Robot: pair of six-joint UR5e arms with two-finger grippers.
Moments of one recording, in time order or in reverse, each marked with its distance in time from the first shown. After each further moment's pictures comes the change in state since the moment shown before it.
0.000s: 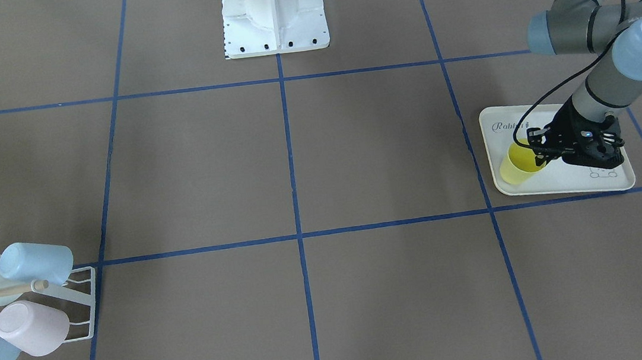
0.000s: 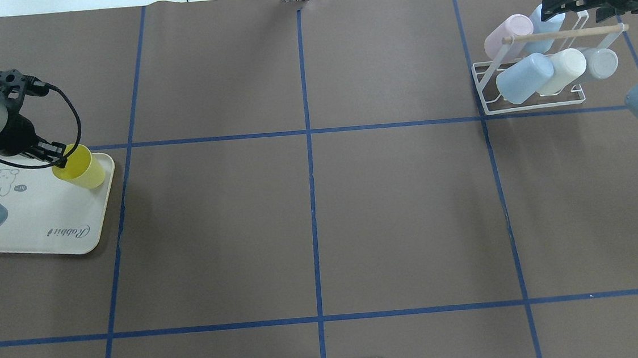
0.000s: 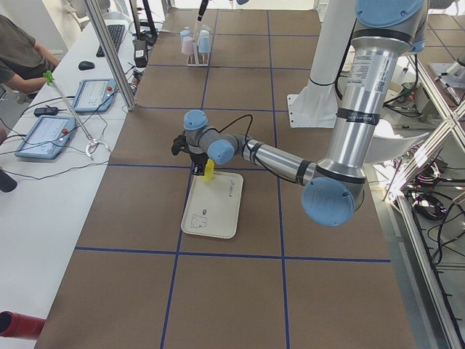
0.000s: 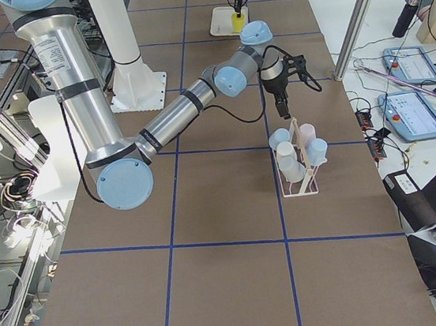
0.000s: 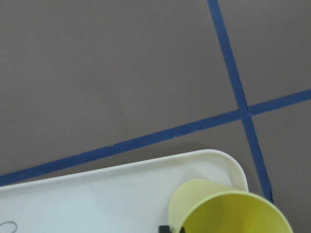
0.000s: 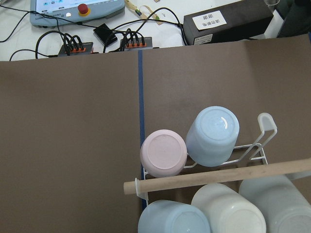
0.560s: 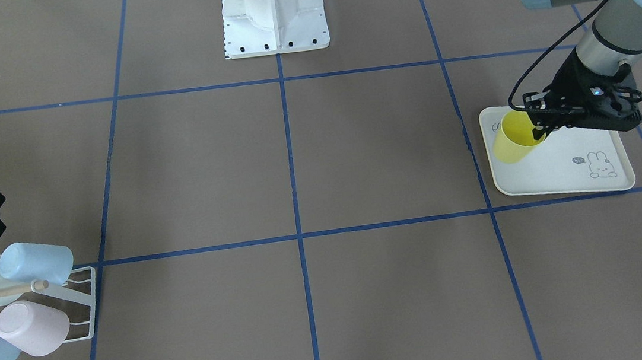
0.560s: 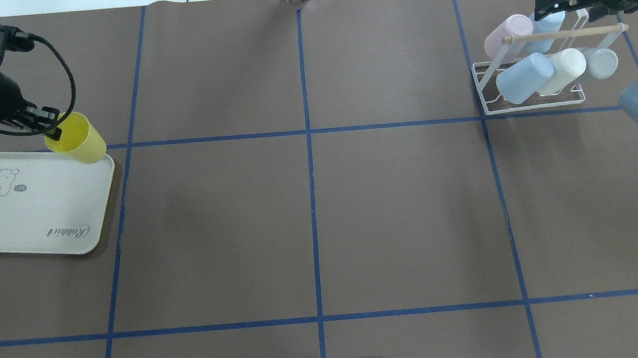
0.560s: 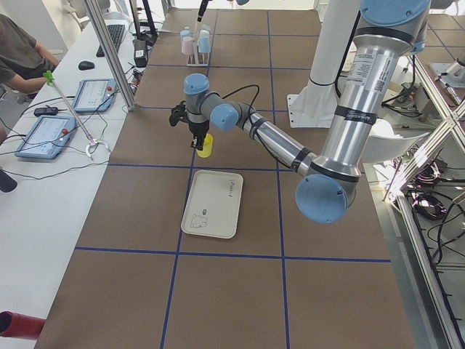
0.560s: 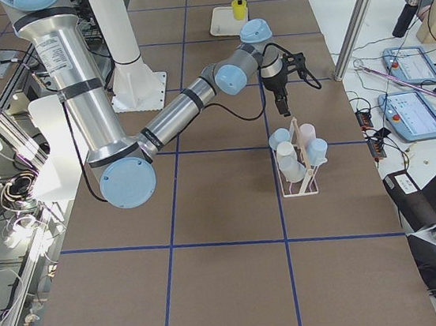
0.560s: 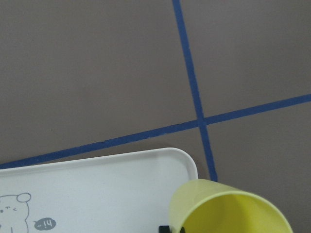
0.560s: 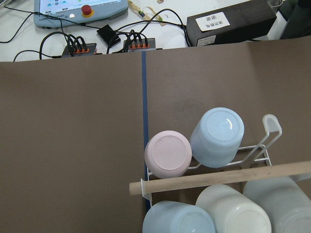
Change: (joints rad) left arm -0.041 -0.086 -0.208 0.244 -0.006 -0.044; right arm -0.018 0.013 0.001 0.001 -0.004 0.022
